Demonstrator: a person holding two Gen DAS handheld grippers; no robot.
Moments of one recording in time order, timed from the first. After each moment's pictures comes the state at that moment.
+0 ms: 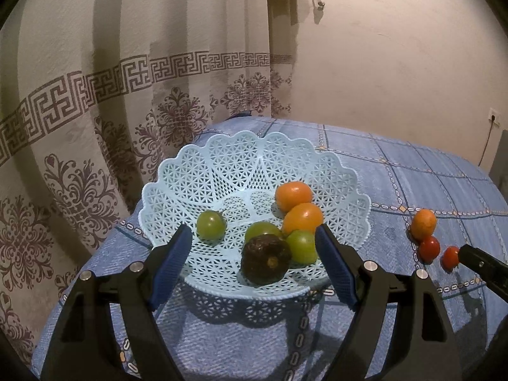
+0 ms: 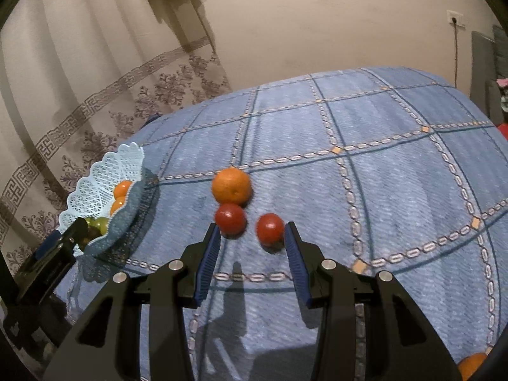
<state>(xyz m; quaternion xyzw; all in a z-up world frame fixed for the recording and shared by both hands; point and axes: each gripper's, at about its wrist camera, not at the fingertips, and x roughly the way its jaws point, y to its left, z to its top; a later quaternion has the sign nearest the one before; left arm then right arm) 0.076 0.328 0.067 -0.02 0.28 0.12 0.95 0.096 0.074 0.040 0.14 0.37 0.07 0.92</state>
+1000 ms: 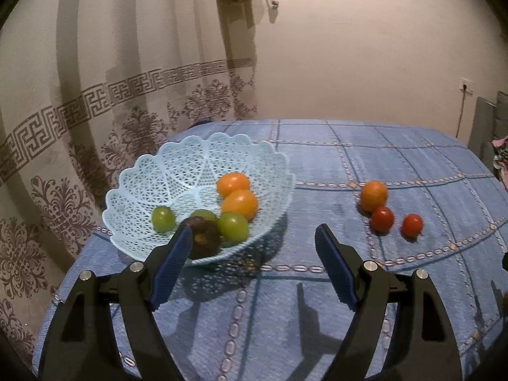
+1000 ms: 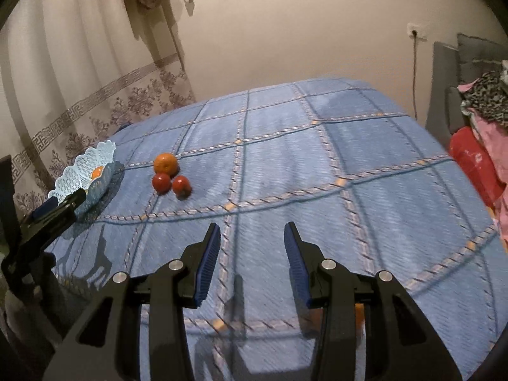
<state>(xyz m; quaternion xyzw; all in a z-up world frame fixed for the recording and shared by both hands) 0.052 0.263 0.067 0.04 0.28 0.05 0.96 -0.019 -0.014 0.054 0.11 0.34 0.00 0.93</state>
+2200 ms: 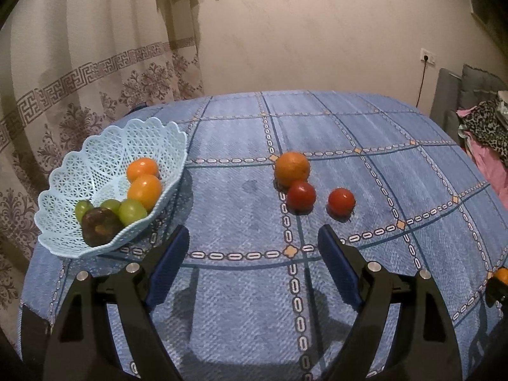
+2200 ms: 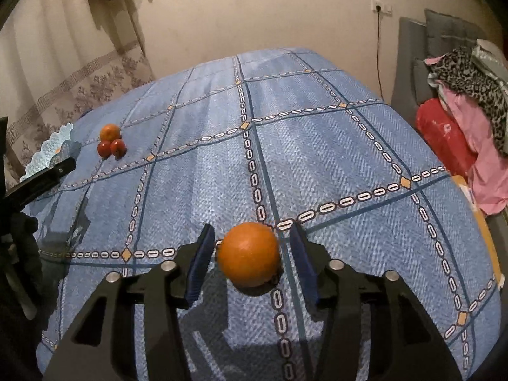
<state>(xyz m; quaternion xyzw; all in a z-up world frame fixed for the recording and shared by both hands) 0.071 0.200 0.051 0.05 0.35 -0.04 0.94 -0.060 -0.074 0.020 0.11 0.40 -0.07 0.91</state>
